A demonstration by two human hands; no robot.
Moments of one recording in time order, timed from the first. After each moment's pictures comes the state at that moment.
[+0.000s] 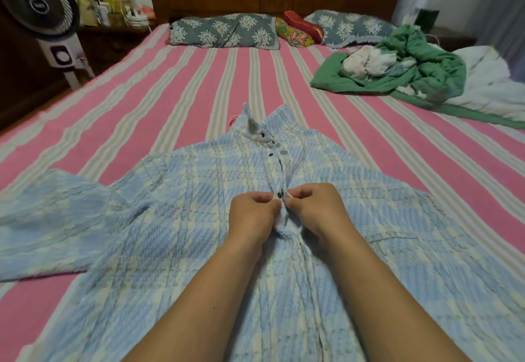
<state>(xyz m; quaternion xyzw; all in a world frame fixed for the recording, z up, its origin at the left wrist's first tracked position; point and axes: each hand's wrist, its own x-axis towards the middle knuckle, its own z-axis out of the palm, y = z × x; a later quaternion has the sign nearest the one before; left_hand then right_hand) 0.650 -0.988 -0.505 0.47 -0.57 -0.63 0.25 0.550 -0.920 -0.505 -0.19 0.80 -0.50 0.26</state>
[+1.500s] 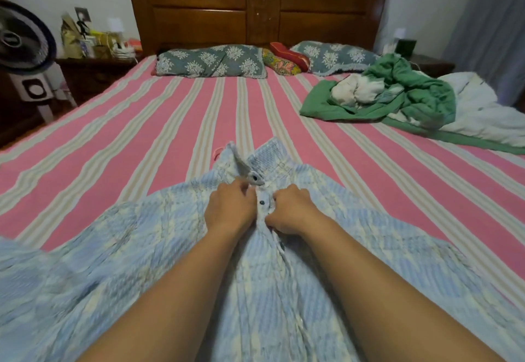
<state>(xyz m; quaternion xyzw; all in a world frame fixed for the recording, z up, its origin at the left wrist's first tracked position) 0.565 -1.106 -0.515 0.45 -0.83 -0.27 0.19 0.480 -1.010 -0.479 -0.40 0.90 -0.10 0.17</state>
